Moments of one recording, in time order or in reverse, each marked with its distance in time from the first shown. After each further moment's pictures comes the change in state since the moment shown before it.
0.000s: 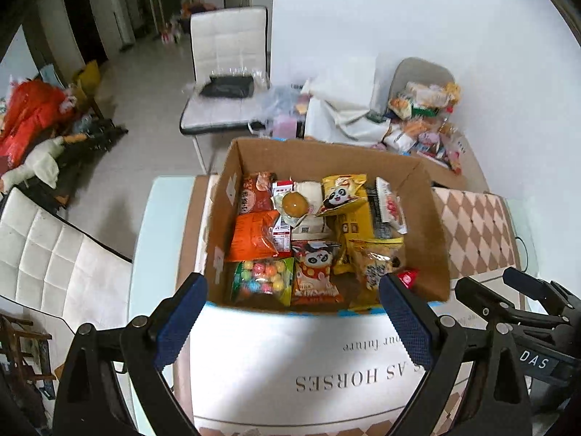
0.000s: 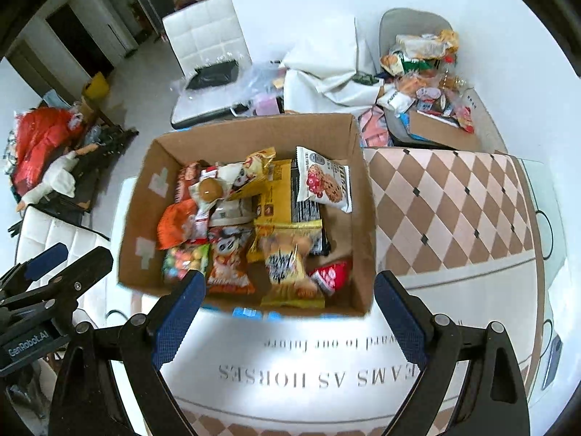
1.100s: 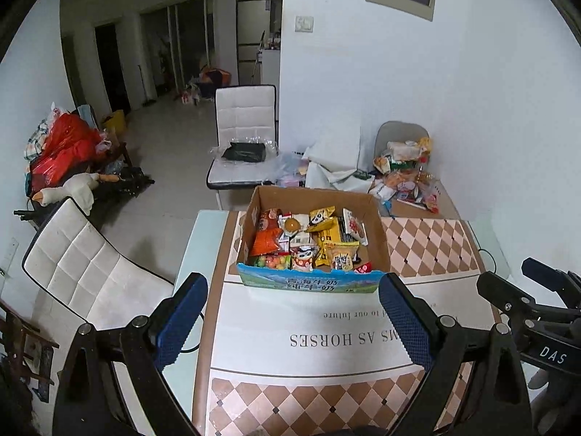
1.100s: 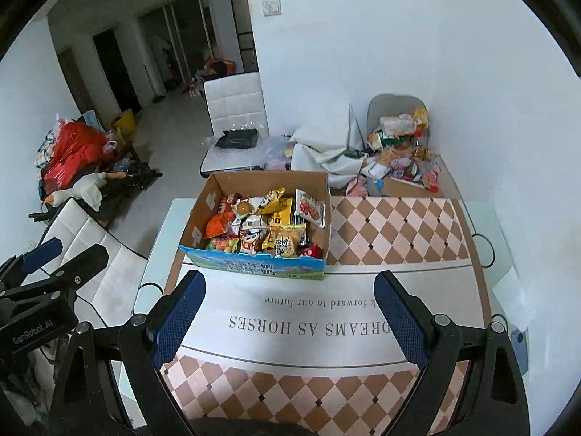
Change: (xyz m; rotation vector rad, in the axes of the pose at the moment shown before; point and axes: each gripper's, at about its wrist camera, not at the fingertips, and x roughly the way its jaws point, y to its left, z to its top) left arm -0.207 -0.029 -0.113 -0.008 -0.276 0.038; right arm -0.250 -0.007 -0.144 -0.104 -0.303 -0.010
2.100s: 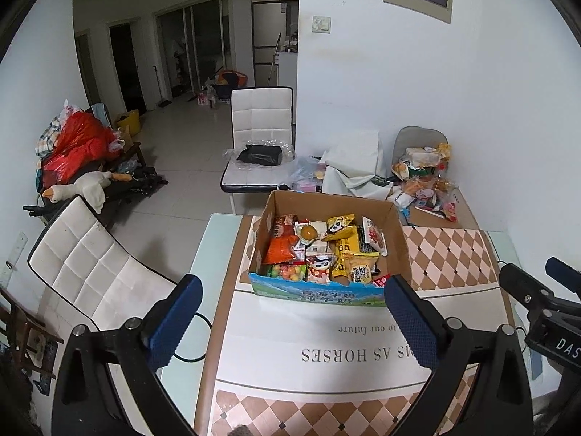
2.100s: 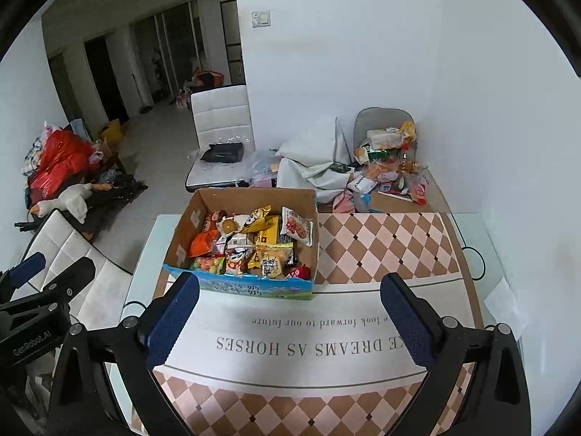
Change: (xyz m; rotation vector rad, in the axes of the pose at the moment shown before) left arm 0.039 0.005 0.004 -0.024 -0.016 0.071; right arm 0.026 0.005 0.016 0.017 -0.044 -0.072
